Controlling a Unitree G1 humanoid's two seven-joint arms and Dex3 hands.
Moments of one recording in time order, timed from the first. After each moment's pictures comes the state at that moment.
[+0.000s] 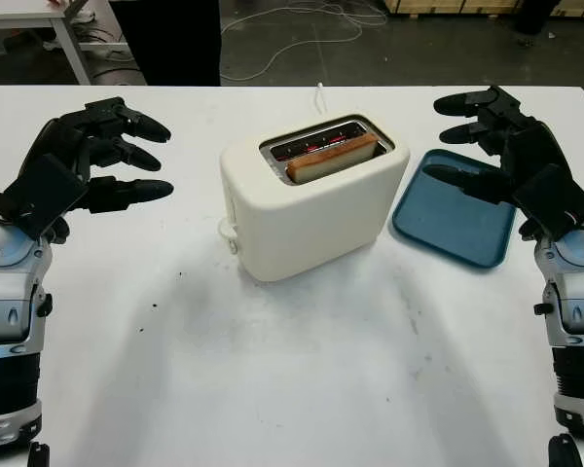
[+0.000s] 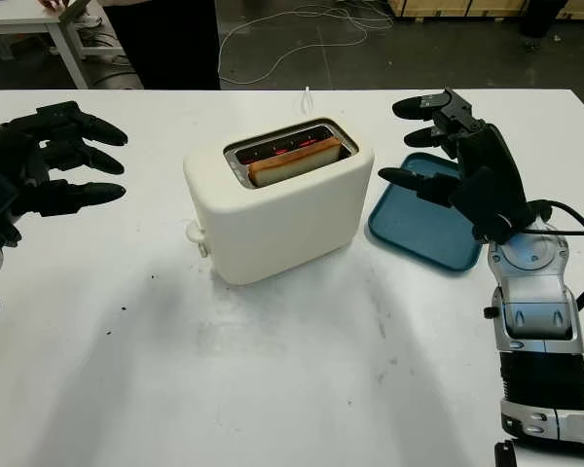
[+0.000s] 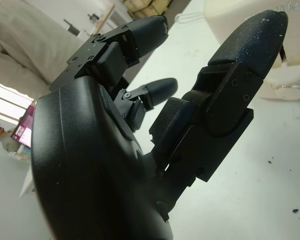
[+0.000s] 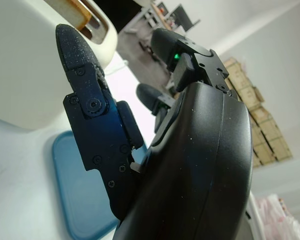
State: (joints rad) left arm -0.36 0.53 0.22 -0.11 -0.08 0.13 -0.35; right arm -0.40 -0.50 -0.14 0.04 -0.01 0.05 0.29
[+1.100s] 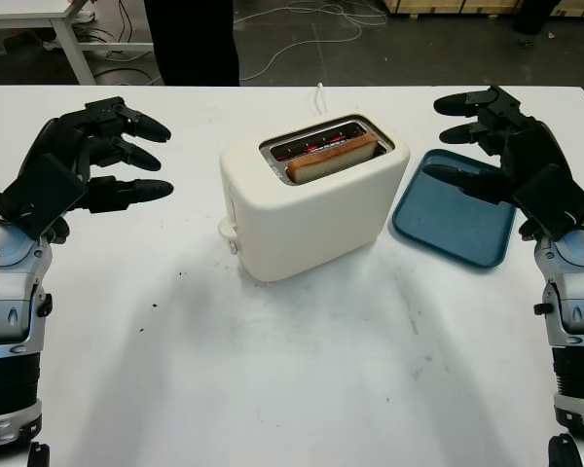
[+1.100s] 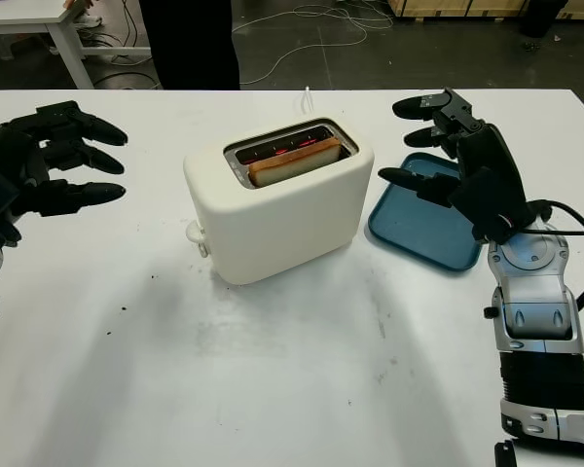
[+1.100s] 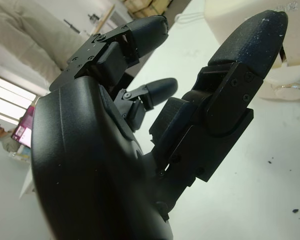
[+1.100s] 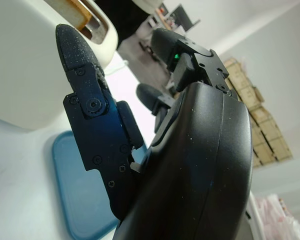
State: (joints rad) left arm -0.36 0.53 0.22 -0.11 -0.08 0.13 -0.35; right arm -0.40 -0.50 -0.14 0.04 -0.01 0.05 0.29
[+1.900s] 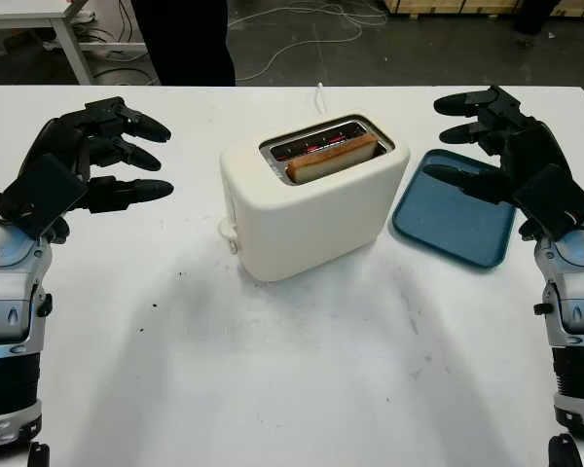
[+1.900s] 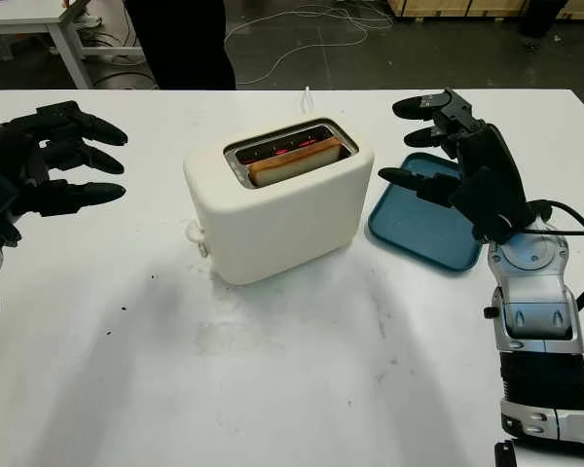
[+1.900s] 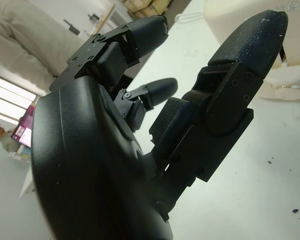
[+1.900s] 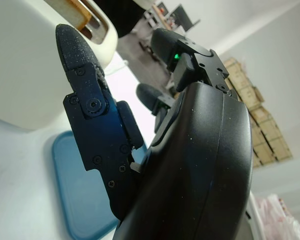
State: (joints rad) left arm -0.36 0.53 0.22 -0.11 -0.08 0.13 -0.35; right arm -0.40 -0.50 -0.14 0.04 -0.01 0.05 0.29
